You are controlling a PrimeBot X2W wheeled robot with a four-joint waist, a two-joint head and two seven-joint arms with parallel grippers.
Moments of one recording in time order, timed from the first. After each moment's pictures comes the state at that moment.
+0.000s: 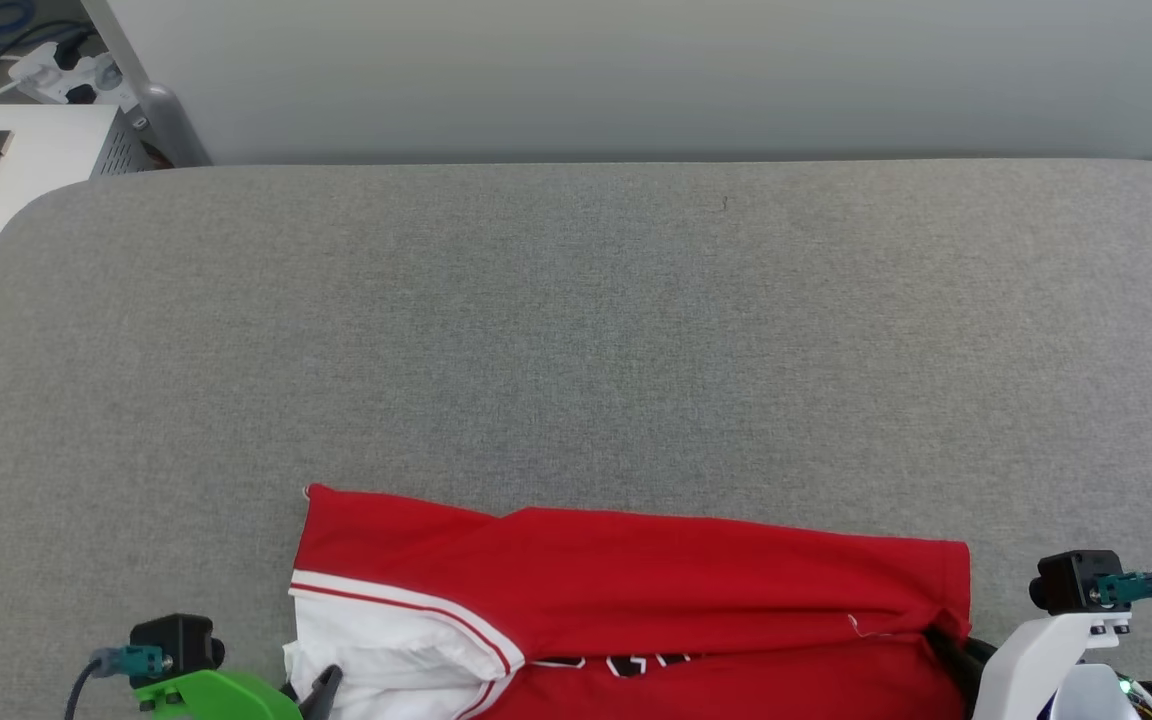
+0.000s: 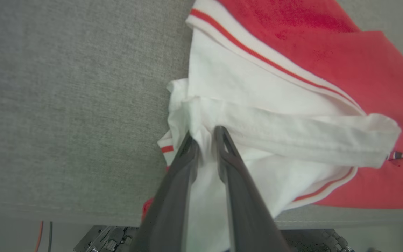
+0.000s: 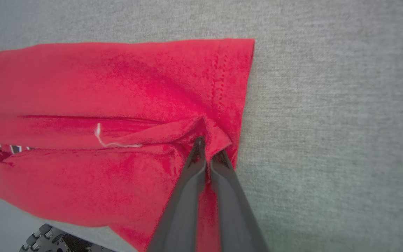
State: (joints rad) left arm 0.06 0.59 -0.52 0.07 -1.10 0.26 0.16; right arm 0.04 -0.30 0.13 0.18 0.57 0.13 0.45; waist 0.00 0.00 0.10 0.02
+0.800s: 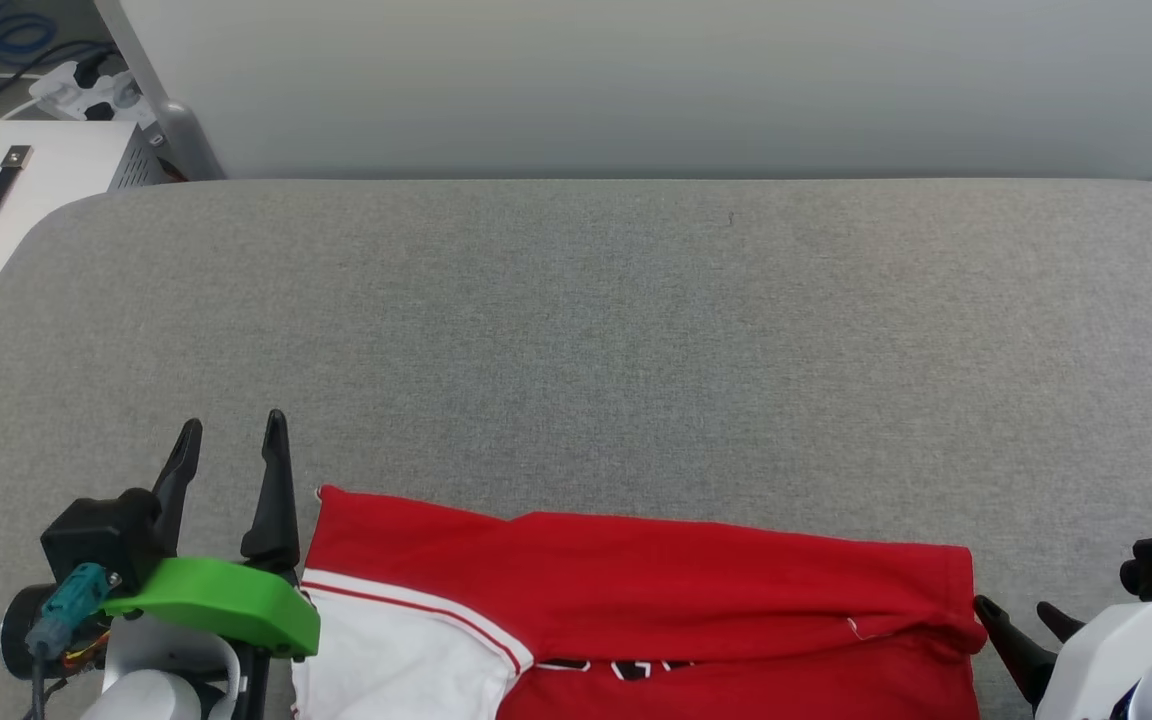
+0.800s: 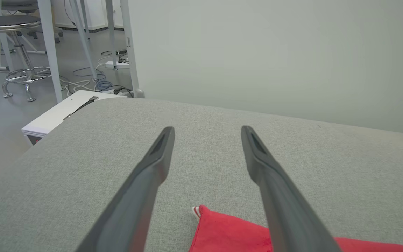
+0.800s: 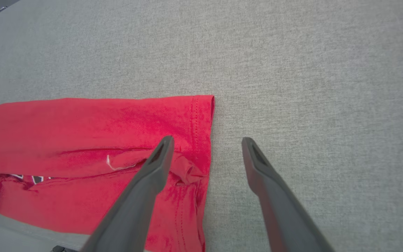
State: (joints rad) left arm -0.07 0.60 -0.44 -0.15 -0.76 0.42 -0.21; right arm 0.12 -0.23 -0.08 -0.05 0.50 0.13 0.55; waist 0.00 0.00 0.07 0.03
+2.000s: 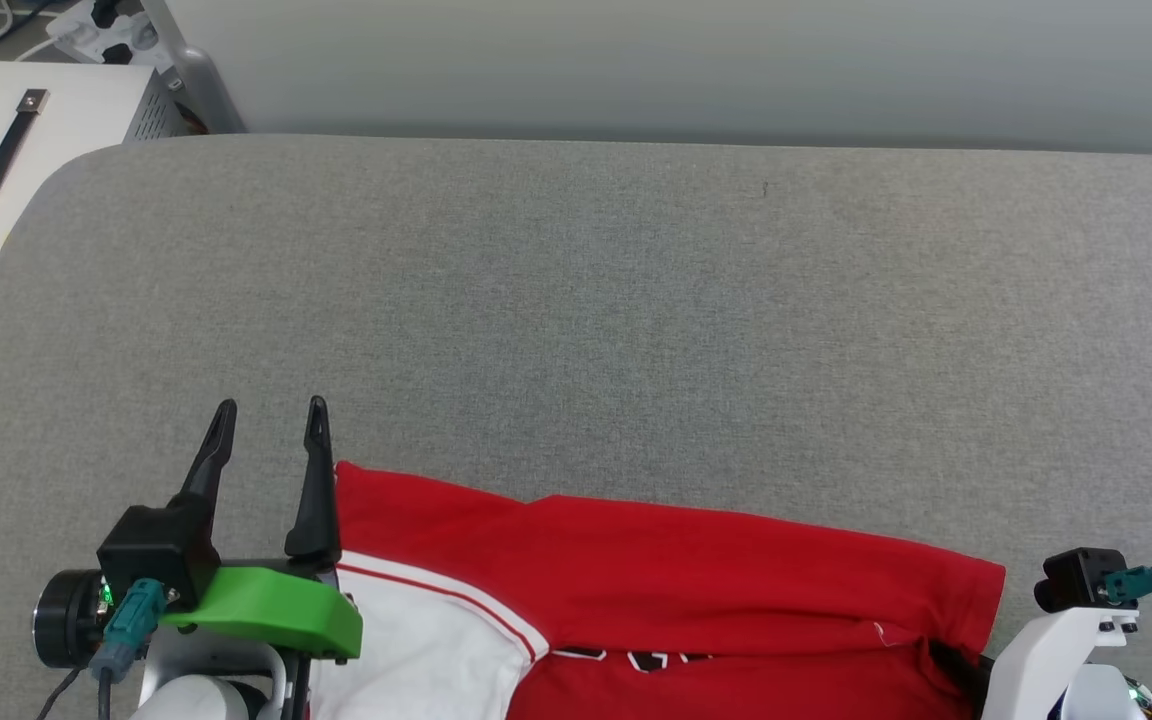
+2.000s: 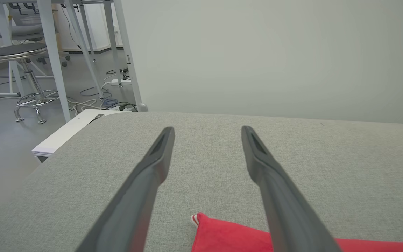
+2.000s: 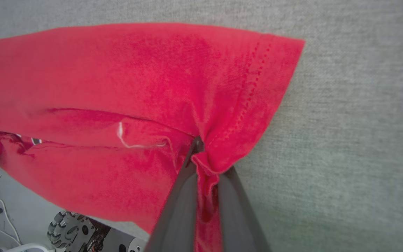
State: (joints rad) left arm -0.09 0.58 -0.51 -0.20 -0.62 0.49 -0.24; right arm 0.07 -0.25 0.05 0.11 0.58 0.13 0.62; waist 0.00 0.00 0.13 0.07
